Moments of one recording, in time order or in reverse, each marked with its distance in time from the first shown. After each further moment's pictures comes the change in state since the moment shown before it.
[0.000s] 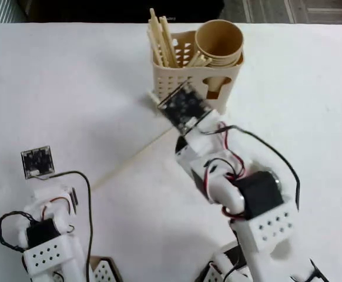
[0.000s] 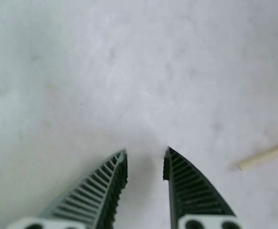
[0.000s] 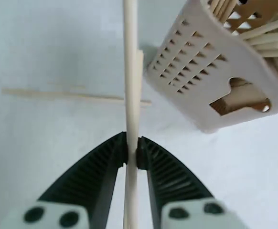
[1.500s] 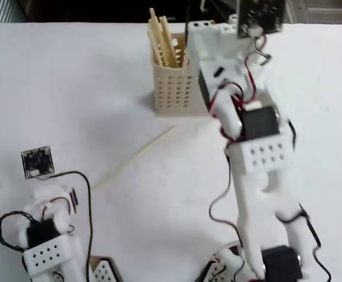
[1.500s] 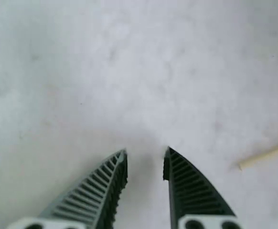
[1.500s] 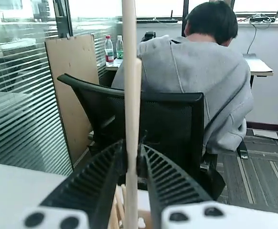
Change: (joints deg) left arm 0.0 0.0 0.0 0.0 0.0; right arm 11.1 29.8 -24.8 -48.1 -21.1
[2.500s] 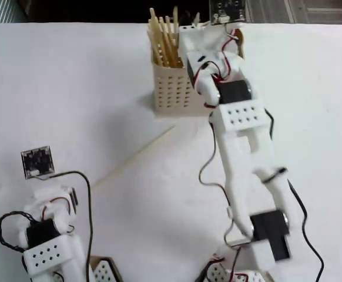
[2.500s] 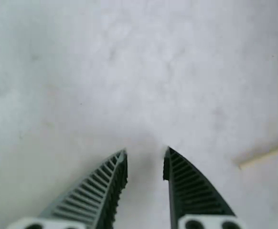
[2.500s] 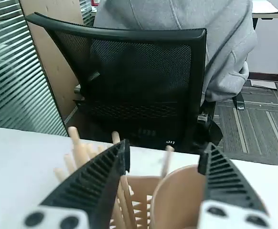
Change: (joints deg) left arm 0.0 0.0 0.0 0.0 0.0; right arm 1.2 13.1 0.1 -0.9 0.0
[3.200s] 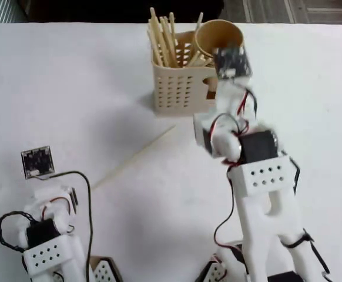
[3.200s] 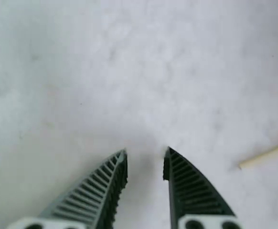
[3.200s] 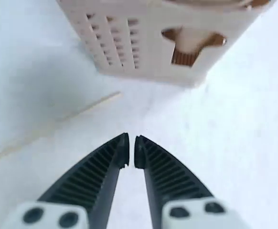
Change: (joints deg) left arm 0.0 0.0 0.0 0.0 0.0; right arm -0.2 -28.4 26.5 44.2 0.0
